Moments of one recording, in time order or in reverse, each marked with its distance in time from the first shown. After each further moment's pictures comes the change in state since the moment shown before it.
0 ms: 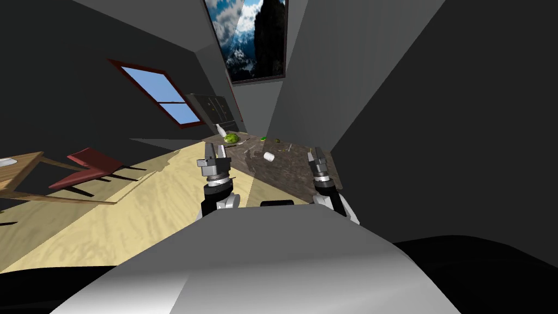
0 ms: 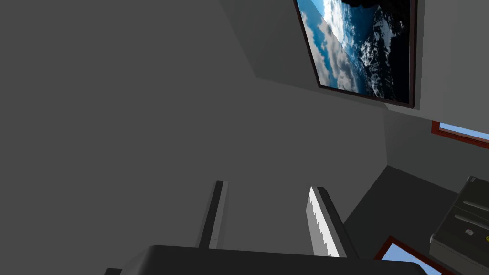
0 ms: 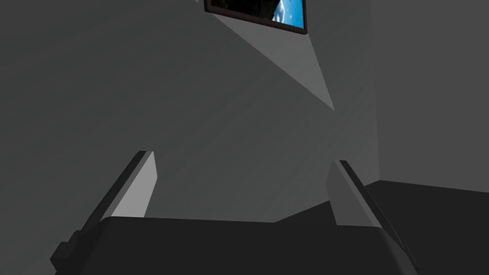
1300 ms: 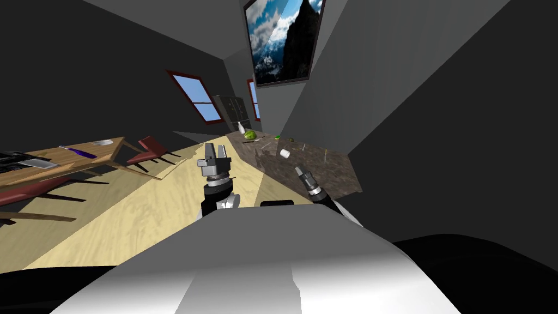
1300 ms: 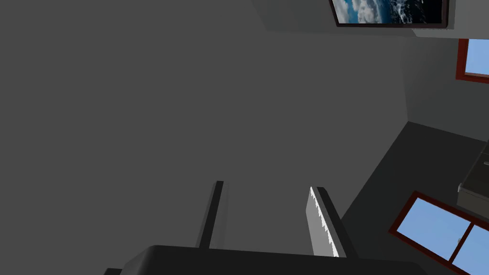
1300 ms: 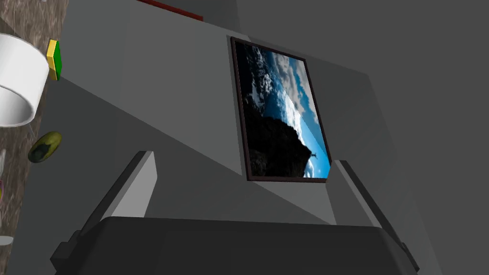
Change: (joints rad) left arm 0.000 0.000 0.000 0.000 0.000 0.000 0.000; right arm 0.070 -0.331 0.245 0.067 -0.107 -0.044 0.088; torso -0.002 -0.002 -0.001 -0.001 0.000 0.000
